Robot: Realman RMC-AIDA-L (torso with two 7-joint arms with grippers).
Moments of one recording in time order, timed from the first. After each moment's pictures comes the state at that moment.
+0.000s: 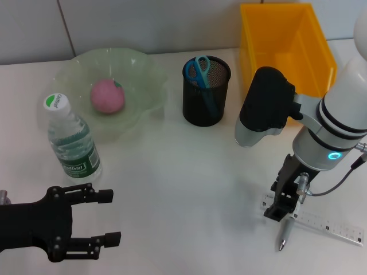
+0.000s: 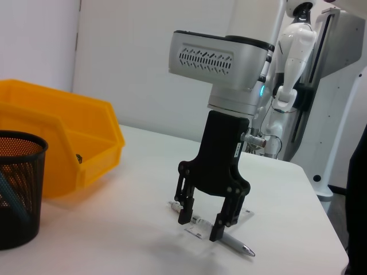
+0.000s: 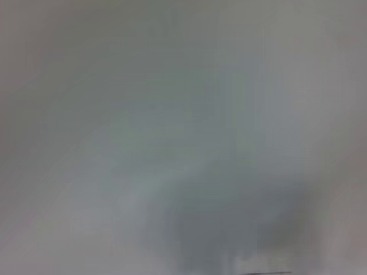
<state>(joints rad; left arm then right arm) -0.55 -2.07 0.26 0.60 2.48 1.94 -1.05 0.63 2.08 -1.62 -1.30 -2.67 -1.63 2.47</state>
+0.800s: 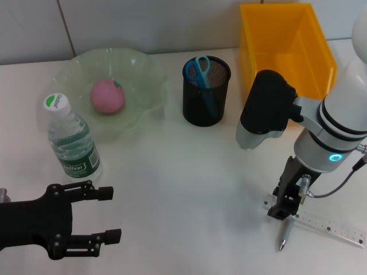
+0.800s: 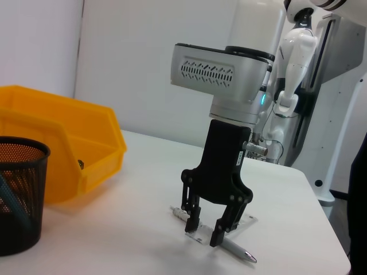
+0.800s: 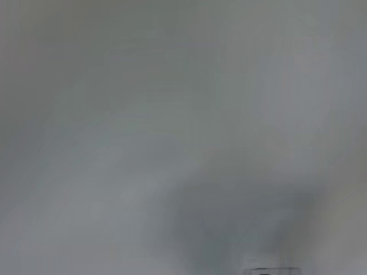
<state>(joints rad) -0.55 -2.07 0.26 0.60 2.47 1.94 -1.05 0.63 2.08 -1.62 -1.28 -2.67 -1.63 2.47</state>
